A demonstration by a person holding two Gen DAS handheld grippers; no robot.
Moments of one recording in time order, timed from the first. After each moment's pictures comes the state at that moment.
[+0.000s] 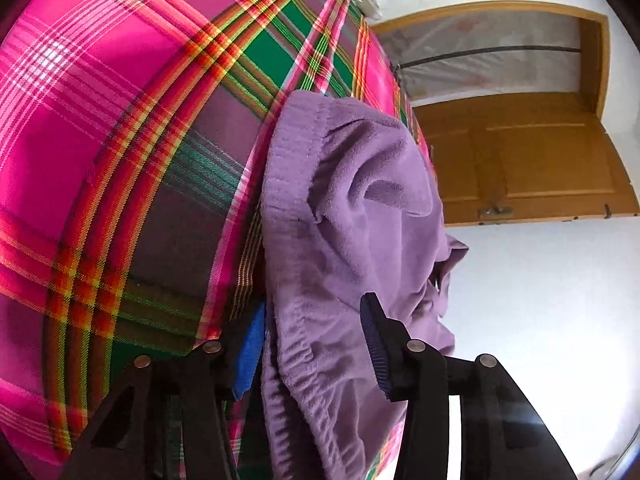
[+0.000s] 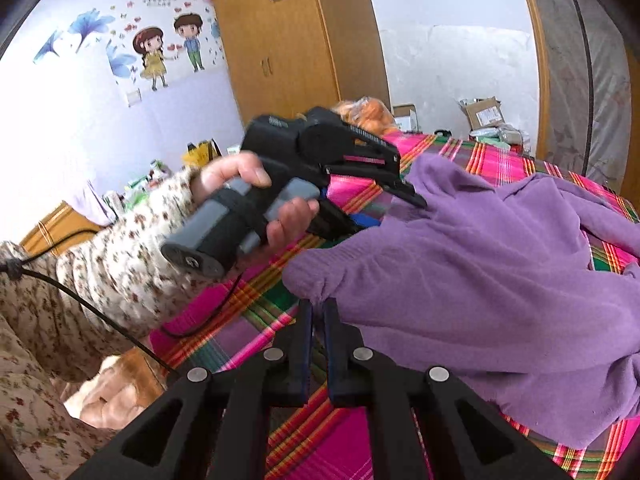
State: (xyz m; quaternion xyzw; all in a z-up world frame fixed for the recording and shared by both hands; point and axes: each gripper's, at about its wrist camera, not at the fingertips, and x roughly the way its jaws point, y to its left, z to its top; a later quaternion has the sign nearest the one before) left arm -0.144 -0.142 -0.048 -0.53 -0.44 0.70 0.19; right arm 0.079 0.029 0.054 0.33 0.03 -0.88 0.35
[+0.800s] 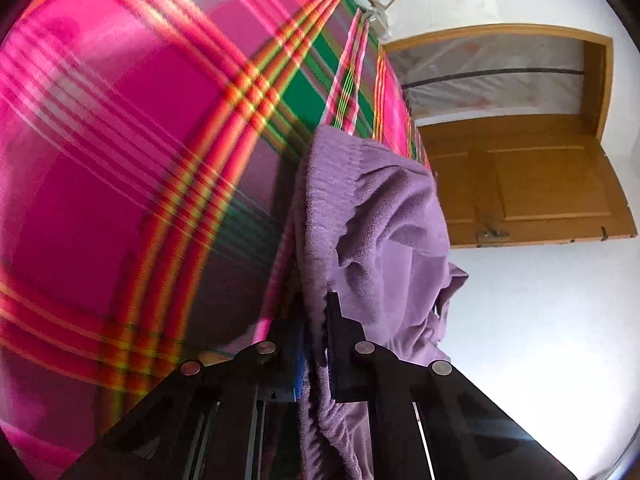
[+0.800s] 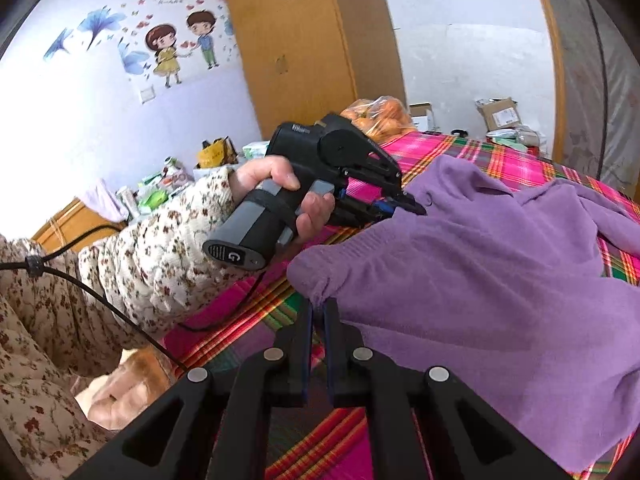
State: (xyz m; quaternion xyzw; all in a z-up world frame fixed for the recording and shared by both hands) left arm -0.150 -0.196 -0.051 -0.51 -0.46 0.71 0.17; right arm 0.097 0.006 0.057 0.34 0.04 -0.86 0.38
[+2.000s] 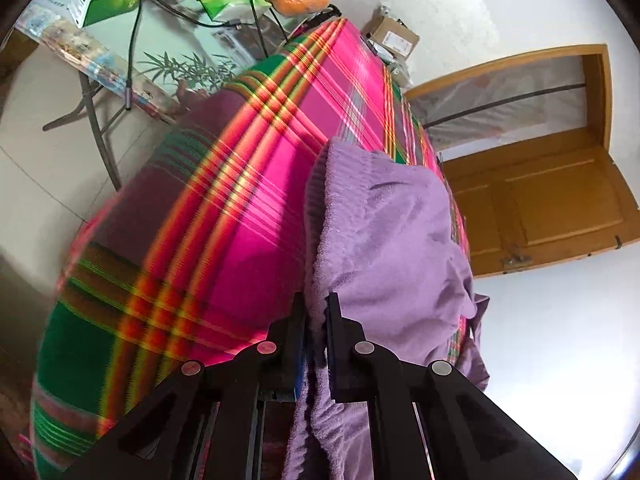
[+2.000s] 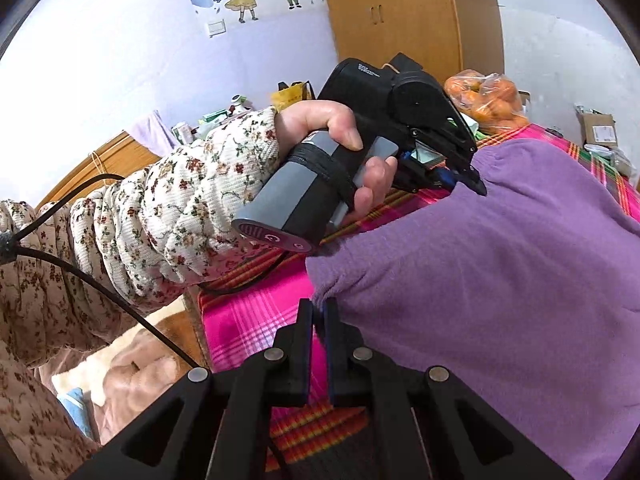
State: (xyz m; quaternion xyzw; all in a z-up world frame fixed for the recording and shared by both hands) left arm -0.098 -0.323 -0.034 -0.48 -0.43 0.76 0.11; right arm 0.100 -0.148 0.025 0.37 0.11 -0.78 0.49
